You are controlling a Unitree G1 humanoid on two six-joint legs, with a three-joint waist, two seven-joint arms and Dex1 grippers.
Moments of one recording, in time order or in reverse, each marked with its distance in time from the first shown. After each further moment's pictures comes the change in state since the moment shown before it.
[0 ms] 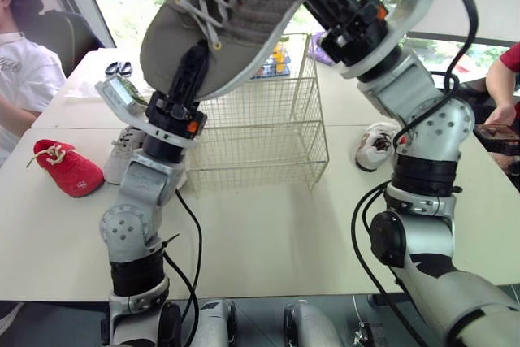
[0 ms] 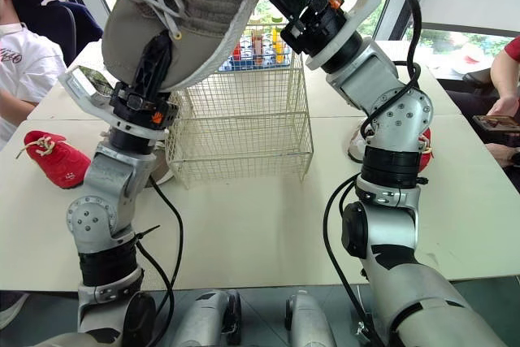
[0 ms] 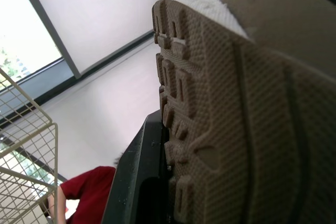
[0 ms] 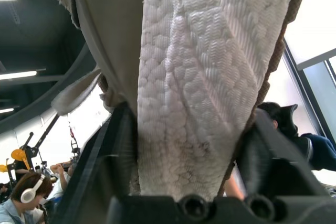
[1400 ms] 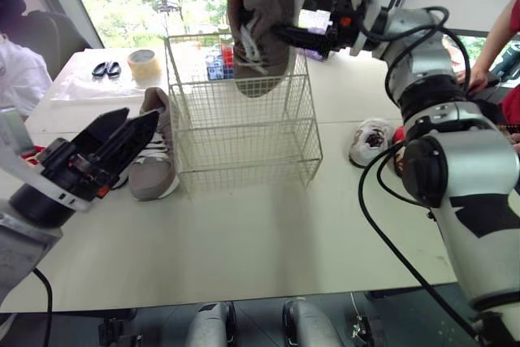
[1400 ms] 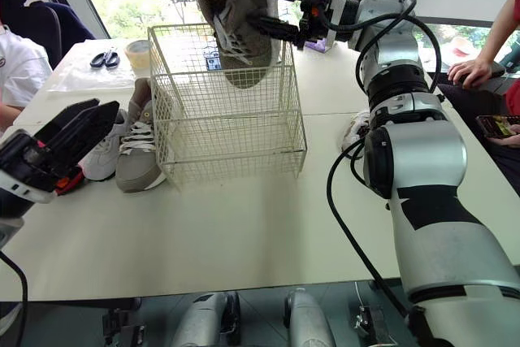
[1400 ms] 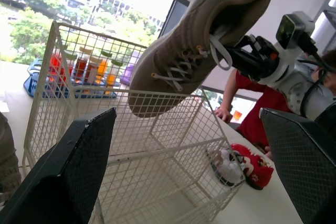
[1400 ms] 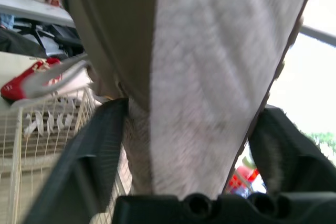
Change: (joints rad) left arm 0.547 0.708 0.402 -0.350 -0.080 0.092 0.055; right arm -0.507 -0.171 0.233 1.254 -1.026 -1.011 0.738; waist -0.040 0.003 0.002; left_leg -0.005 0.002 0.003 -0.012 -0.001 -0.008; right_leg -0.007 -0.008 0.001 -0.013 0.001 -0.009
